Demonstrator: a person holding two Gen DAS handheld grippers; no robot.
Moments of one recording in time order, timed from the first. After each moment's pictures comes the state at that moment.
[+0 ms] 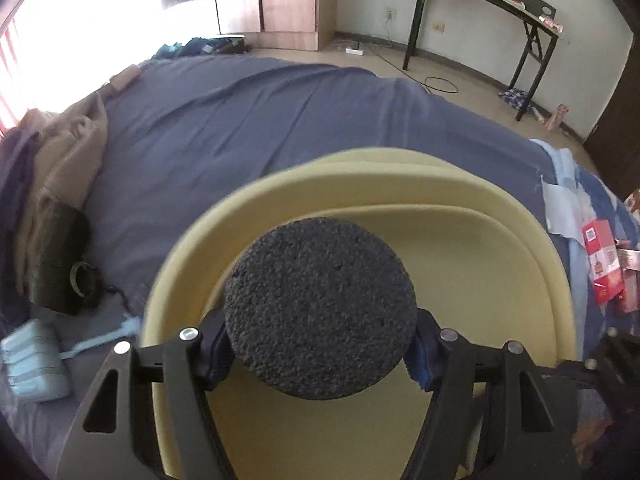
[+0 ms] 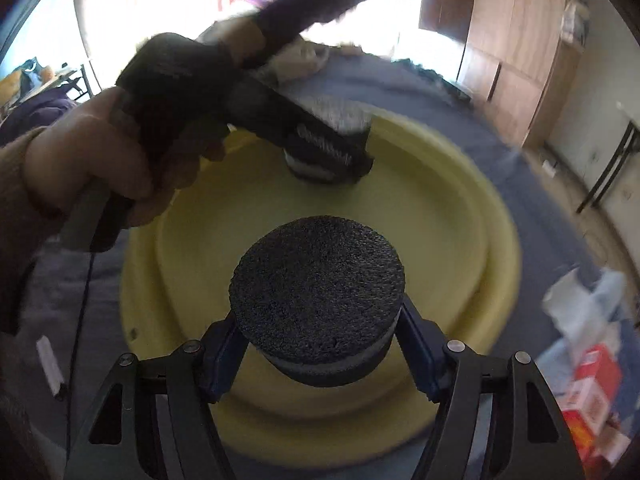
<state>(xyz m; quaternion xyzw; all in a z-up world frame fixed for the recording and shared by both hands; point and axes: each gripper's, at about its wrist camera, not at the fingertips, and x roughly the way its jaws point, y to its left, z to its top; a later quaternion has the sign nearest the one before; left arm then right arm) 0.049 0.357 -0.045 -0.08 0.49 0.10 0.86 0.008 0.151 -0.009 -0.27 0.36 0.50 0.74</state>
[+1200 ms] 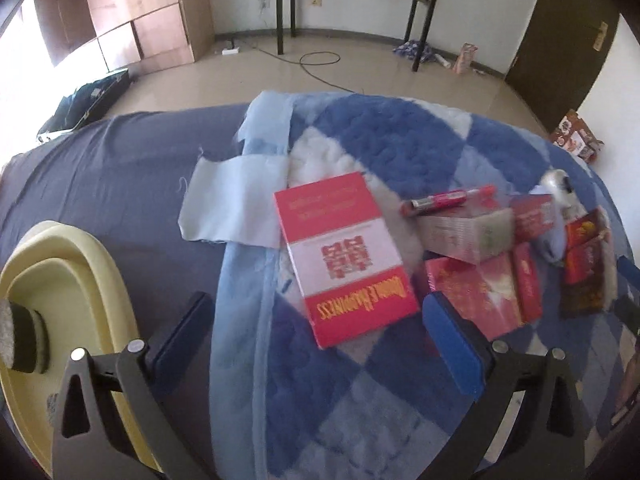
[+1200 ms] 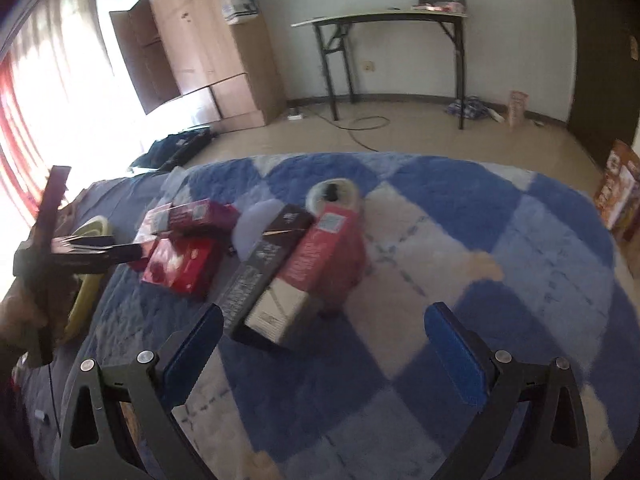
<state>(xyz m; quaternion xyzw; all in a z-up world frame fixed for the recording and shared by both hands) 0.102 0.085 -0.026 -0.01 0.51 -0.04 0.86 0.054 -0.247 0.021 0.02 0.39 0.17 0.90</state>
